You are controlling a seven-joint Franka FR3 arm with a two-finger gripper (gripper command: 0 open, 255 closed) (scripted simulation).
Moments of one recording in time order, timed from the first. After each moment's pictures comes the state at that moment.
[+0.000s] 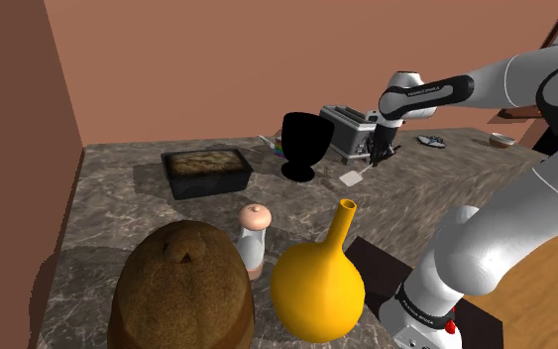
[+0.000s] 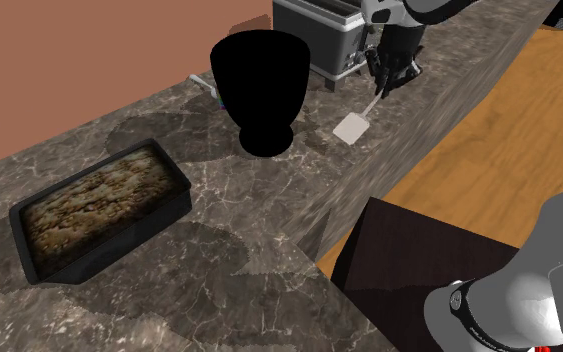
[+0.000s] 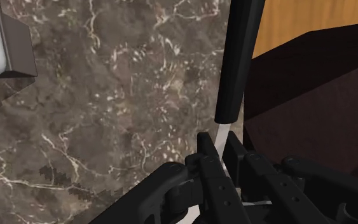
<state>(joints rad) 0.05 -0.33 -0.80 -2.30 -0.34 2.06 -1.71</state>
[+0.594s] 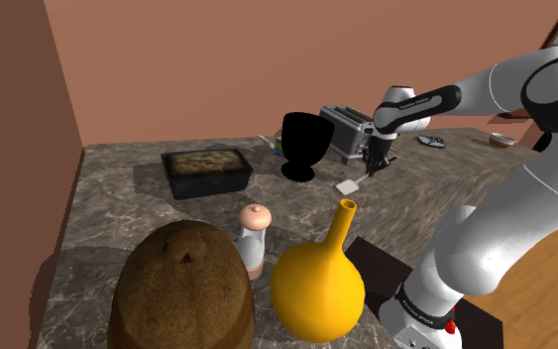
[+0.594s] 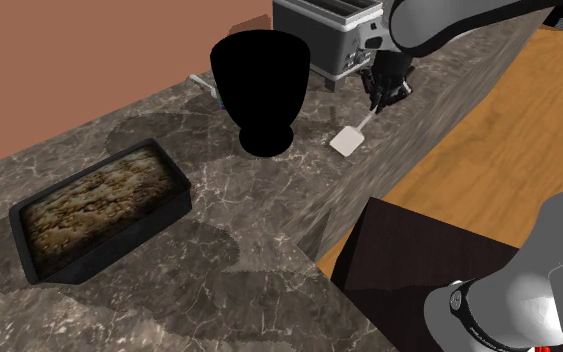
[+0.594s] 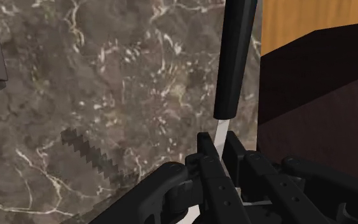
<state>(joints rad) 0.06 -0.27 -0.84 -2.37 -0.32 2.19 -1.73</state>
